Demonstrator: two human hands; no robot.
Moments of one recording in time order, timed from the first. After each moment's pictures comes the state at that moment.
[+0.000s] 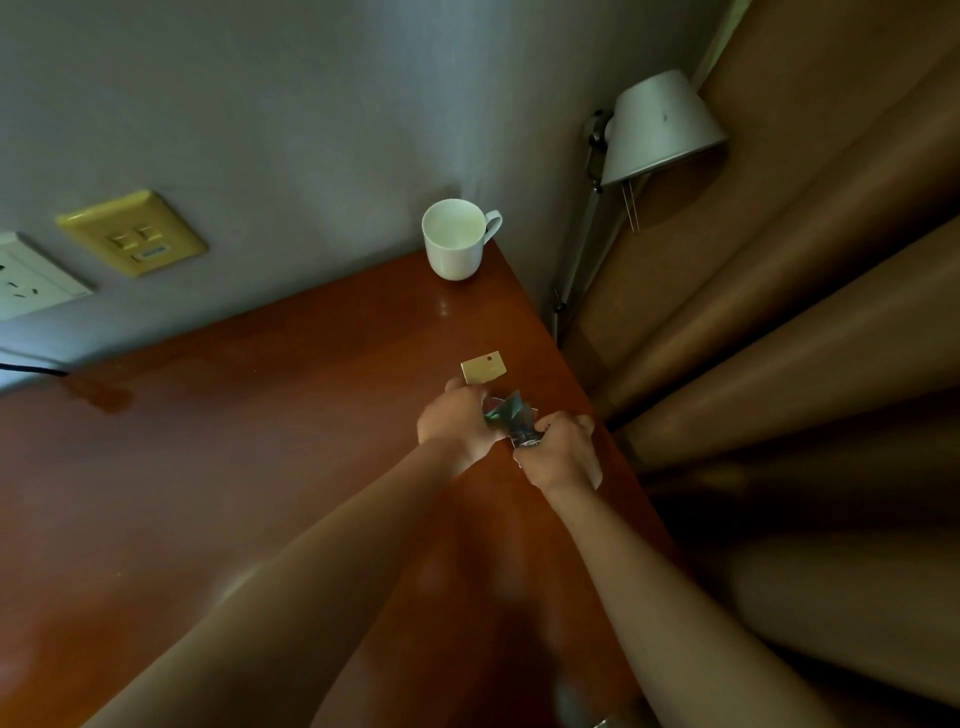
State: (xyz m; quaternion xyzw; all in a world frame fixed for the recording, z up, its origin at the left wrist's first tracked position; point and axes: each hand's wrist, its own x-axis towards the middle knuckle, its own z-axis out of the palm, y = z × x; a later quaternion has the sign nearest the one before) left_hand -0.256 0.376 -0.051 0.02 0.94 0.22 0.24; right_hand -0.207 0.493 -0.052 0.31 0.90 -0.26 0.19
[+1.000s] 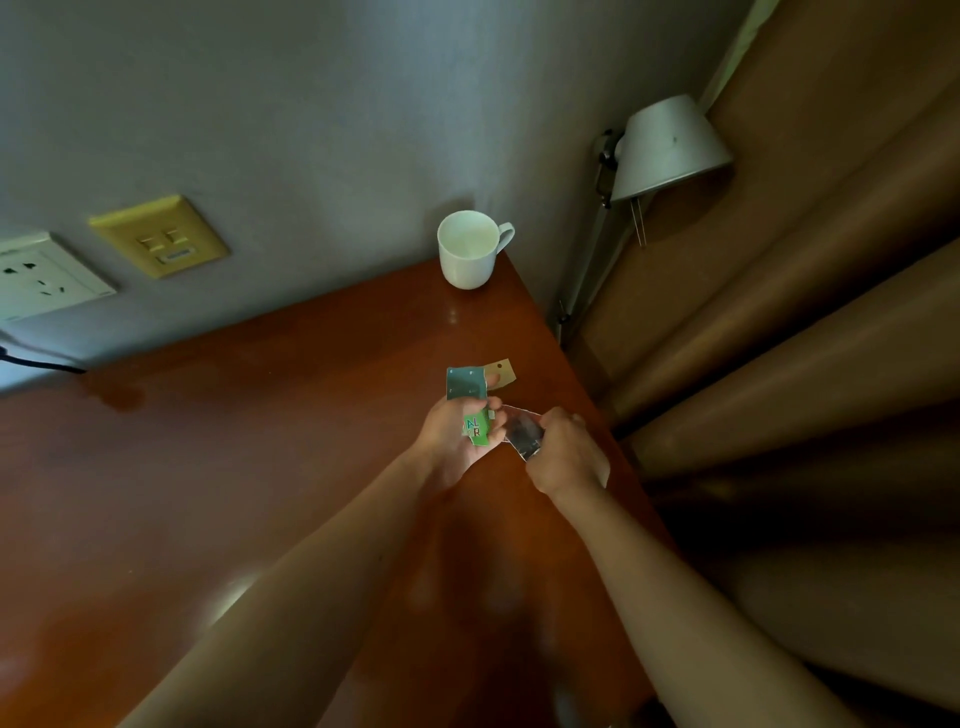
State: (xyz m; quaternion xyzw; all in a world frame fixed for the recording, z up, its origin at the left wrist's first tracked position) left_hand -0.247 0.359 -0.034 -0.28 0.38 0.83 0.31; right_hand -0.213 0.489 -0.041 0.22 0.94 -0.14 0.20
